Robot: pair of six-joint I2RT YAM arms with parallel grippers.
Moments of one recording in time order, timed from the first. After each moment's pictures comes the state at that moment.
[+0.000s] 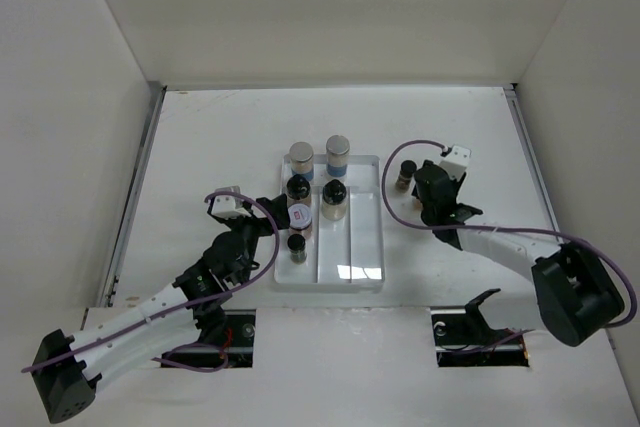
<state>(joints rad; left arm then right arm) -0.90 0.56 0.24 0.29 -0.77 -0.47 0.50 1.29 0.58 0.14 0.75 0.48</state>
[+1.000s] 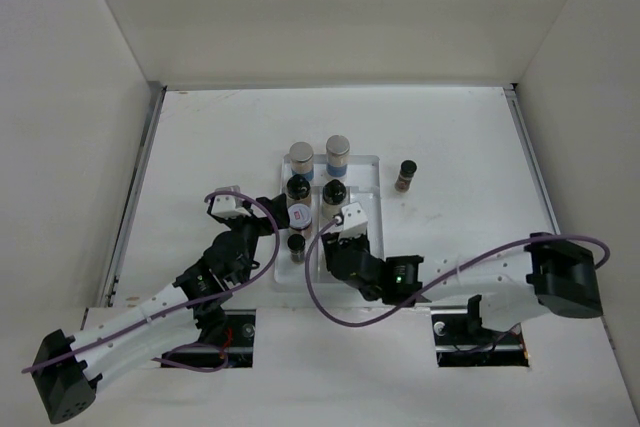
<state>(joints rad) -0.89 0.56 0.24 0.29 -0.77 -0.47 1.38 1.36 0.73 0.04 0.88 0.56</state>
